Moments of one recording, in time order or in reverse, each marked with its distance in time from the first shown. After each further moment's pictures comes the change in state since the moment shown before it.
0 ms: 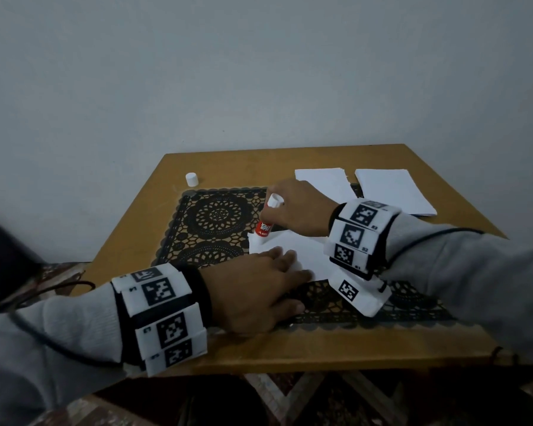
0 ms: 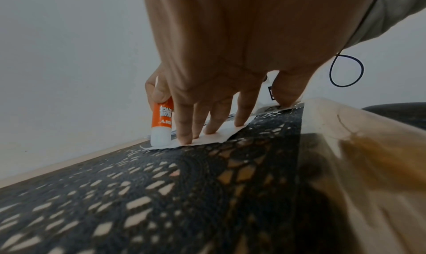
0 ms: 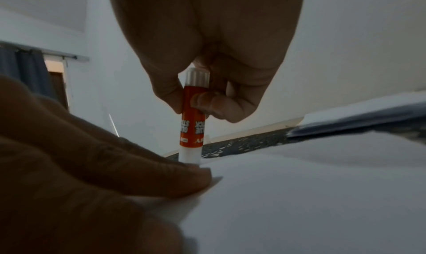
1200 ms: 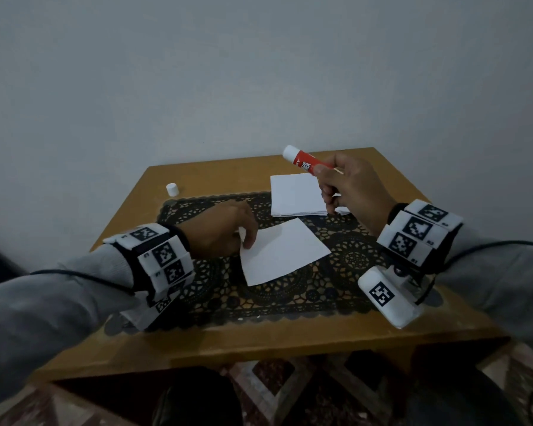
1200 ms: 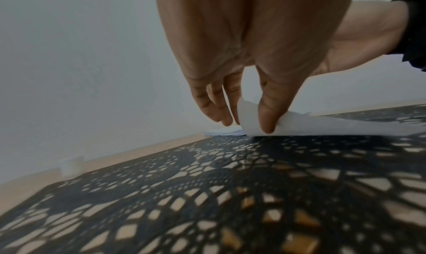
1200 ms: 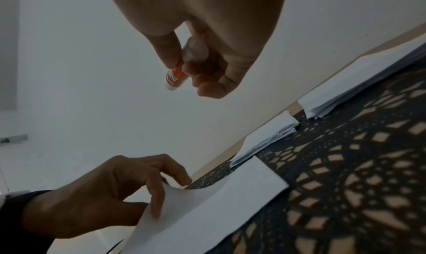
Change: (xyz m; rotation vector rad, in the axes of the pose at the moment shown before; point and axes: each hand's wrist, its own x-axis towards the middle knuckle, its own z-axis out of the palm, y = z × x) left_hand 0.036 -0.058 -0.026 -0.191 0.338 -0.018; right_hand -0.066 0.056 -0.069 0.622 0.418 0.058
